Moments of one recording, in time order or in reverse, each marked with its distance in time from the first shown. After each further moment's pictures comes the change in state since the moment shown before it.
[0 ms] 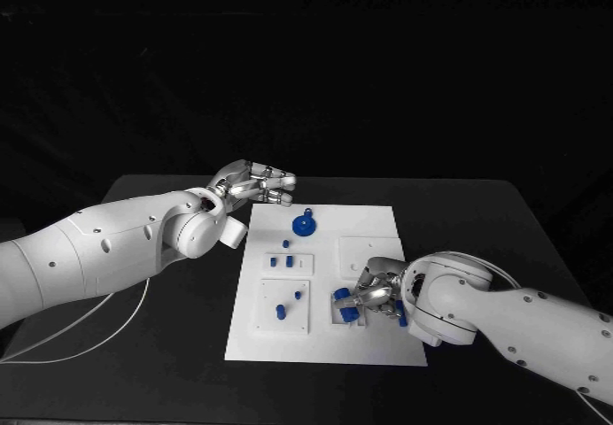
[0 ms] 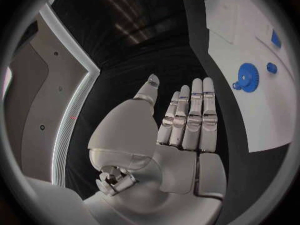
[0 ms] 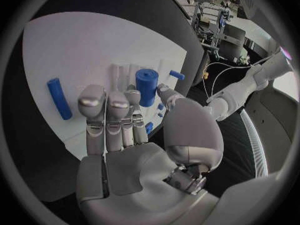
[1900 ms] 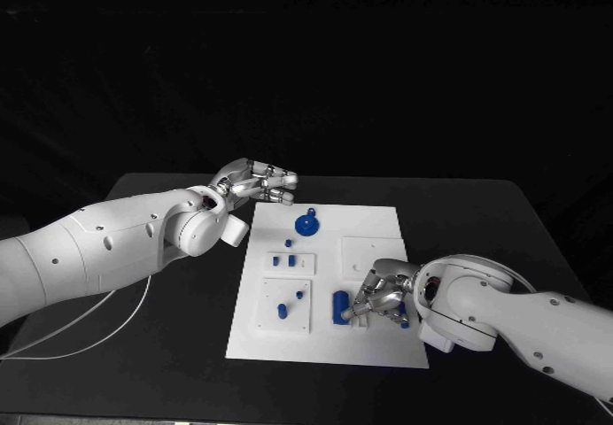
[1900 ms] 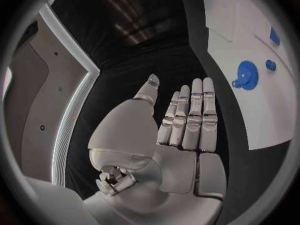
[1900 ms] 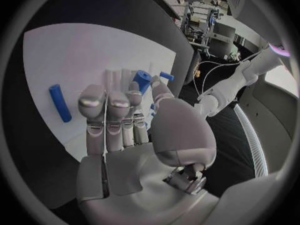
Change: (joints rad) left arm 0.000 -0.006 0.000 0.000 -0.003 0.003 0.001; left_hand 0.000 0.000 0.000 0.000 0.000 0.000 0.000 0.000 0.000 0.000 0.000 0.000 0.000 0.000 0.000 0.000 0.000 0.000 0.000 0.000 0.000 -0.002; right arm -0.006 -0.060 0.008 0.057 0.069 0.001 0.069; right_hand 0.205 0.095 -0.401 -0.135 0.137 0.051 -0.026 -0.002 0.225 0.024 -0.016 0.005 0.011 0.007 -0.006 -0.011 -0.003 0.000 0.000 -0.008 0.004 0.001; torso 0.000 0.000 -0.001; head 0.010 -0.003
